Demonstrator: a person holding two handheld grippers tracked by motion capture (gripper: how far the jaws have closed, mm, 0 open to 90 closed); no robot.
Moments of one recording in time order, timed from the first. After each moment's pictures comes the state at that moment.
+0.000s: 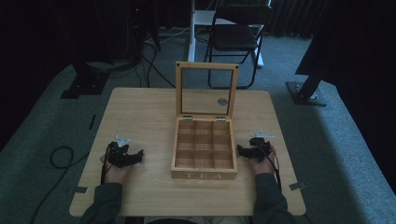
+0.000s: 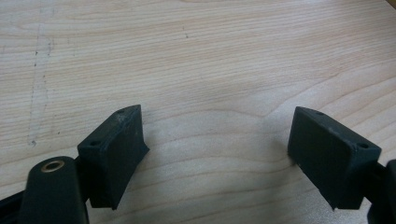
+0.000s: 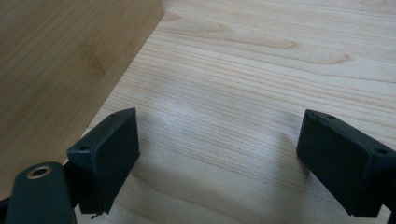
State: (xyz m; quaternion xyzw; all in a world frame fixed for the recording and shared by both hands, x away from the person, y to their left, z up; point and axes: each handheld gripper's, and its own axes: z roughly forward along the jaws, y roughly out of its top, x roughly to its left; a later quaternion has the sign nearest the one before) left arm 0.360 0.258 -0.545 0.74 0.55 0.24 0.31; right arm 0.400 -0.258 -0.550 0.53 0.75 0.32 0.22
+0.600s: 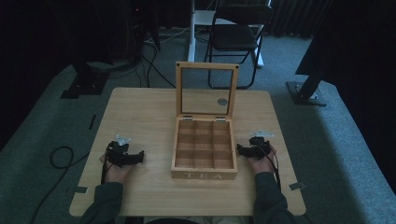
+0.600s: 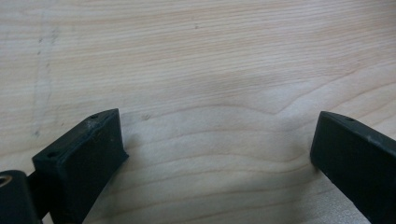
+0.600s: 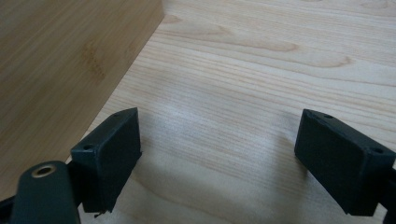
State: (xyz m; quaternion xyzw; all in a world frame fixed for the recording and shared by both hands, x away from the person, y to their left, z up) left arm 0.363 0.258 -0.546 0.74 0.57 0.23 0.29; right arm 0.403 -0.257 -0.549 0.53 0.75 0.32 0.22
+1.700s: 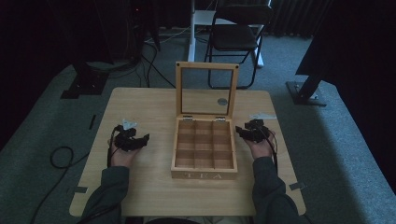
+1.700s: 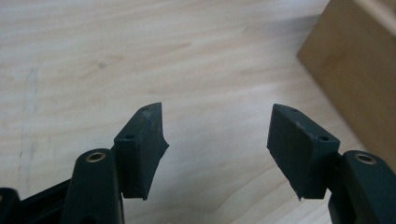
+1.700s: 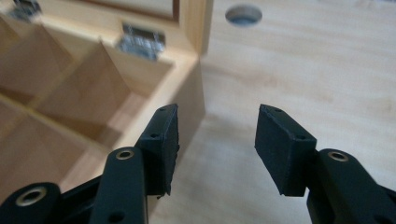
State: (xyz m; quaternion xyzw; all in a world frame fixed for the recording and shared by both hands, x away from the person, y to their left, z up) left arm 0.393 0.232 -0.493 0.74 0.53 0.23 0.34; right arm 0.430 -0.243 -0.481 0.50 0.75 0.39 0.20
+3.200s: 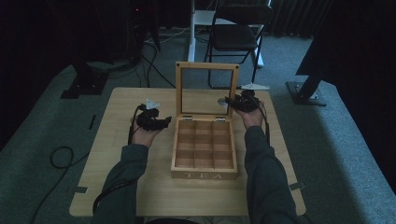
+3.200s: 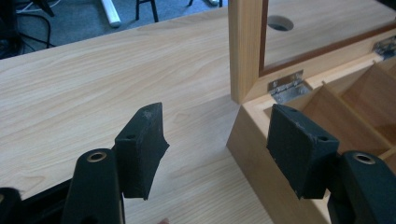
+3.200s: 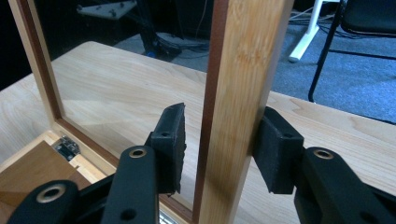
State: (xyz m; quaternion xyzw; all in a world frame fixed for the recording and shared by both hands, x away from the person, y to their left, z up) left arm 0.448 0.164 -0.449 0.76 0.47 0.21 0.39; right arm 0.516 -0.216 -0.430 0.44 0.74 0.48 0.19
